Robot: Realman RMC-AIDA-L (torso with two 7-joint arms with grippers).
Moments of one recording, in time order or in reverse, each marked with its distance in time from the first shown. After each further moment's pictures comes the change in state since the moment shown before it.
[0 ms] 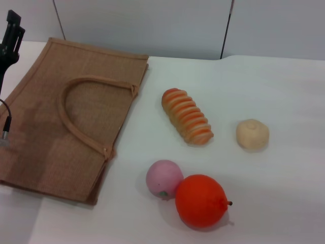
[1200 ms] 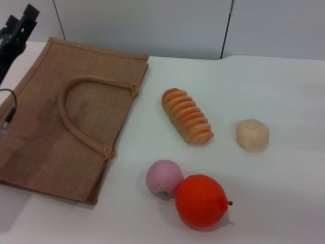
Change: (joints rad) left arm -0.044 0.012 0.180 0.255 0.078 0.068 -0.611; right arm -0.021 -0.005 0.002 -0.007 0.000 0.003 0.001
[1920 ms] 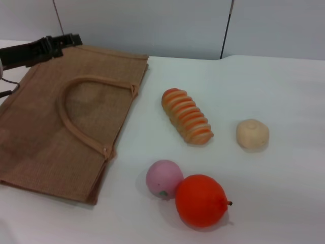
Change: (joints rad) left arm -0.209 -0.001 0.178 0.676 0.838 0.167 -1.091; right arm 0.008 -0.001 0.005 -0.002 0.003 0.016 -0.002
